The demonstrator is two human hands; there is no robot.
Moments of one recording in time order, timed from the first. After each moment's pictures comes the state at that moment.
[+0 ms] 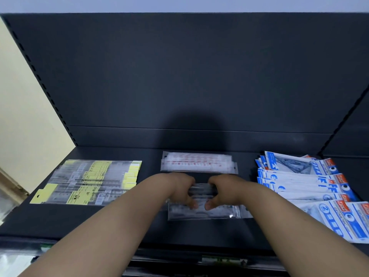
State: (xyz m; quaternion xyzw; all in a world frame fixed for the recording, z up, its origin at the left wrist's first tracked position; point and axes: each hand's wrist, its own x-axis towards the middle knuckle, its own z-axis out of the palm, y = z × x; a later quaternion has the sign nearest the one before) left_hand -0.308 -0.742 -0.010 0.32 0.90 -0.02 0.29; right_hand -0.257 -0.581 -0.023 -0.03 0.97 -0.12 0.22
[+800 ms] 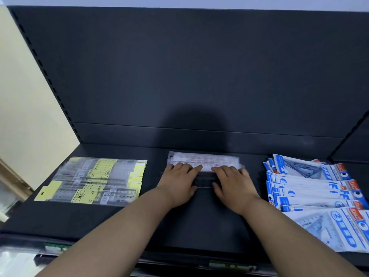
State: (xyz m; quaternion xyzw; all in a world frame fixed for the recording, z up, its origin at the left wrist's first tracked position) left_hand -0.315 -0.764 -0.054 0.34 0.94 -0.01 -0.02; right_hand -0.257 -0.586 -0.055 -0.04 1.00 0.03 -0.05
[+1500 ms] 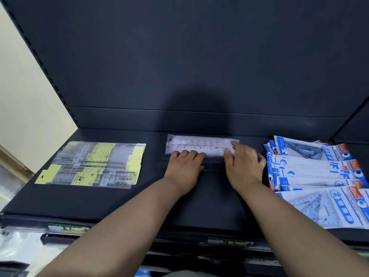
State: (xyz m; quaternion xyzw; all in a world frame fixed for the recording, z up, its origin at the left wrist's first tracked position) left_hand -0.299 -0.746 -0.065 0.32 0.95 0.01 -0.04; right_hand -0.255 -0.584 -0.062 0.21 0.95 -0.18 -0.15
